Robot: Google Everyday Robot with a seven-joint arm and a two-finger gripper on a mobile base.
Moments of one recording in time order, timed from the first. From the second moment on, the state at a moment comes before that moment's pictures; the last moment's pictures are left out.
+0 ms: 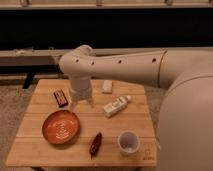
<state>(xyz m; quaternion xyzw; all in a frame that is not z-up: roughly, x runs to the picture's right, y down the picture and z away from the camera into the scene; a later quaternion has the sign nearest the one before) -0.119 0.082 0.663 -0.32 0.18 0.56 0.74</state>
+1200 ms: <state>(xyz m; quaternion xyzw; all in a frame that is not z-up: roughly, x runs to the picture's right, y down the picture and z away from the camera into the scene) -0.079 0.116 0.618 -0.31 0.16 0.59 0.72</state>
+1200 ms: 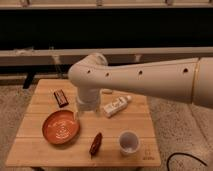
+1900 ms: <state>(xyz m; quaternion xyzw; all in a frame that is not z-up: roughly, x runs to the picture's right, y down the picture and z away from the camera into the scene) -0.058 0.123 0.611 -0.31 0.16 0.60 0.72</state>
